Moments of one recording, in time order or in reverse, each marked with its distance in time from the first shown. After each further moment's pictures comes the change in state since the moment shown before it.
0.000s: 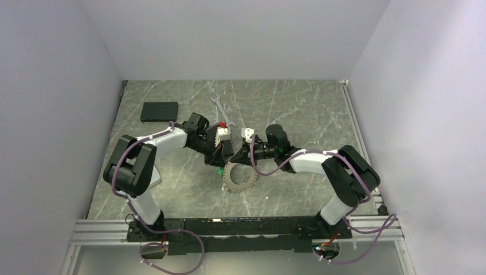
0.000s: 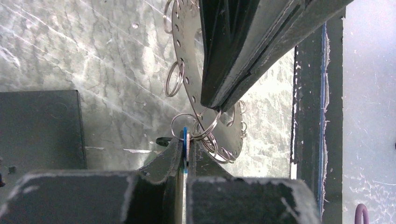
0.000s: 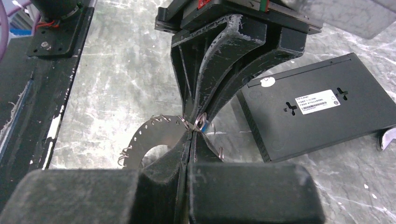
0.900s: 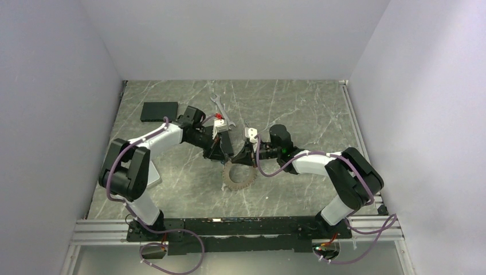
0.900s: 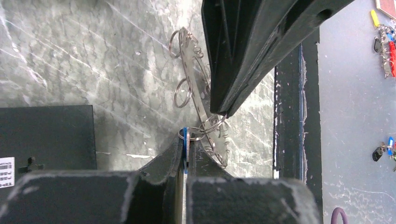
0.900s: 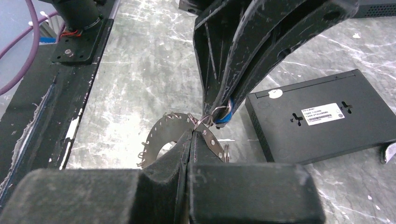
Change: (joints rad) left arm 0.036 -0.040 0.053 -0.030 0.069 -0.056; right arm -0.016 -0.035 -0.034 0.072 -0.075 0.051
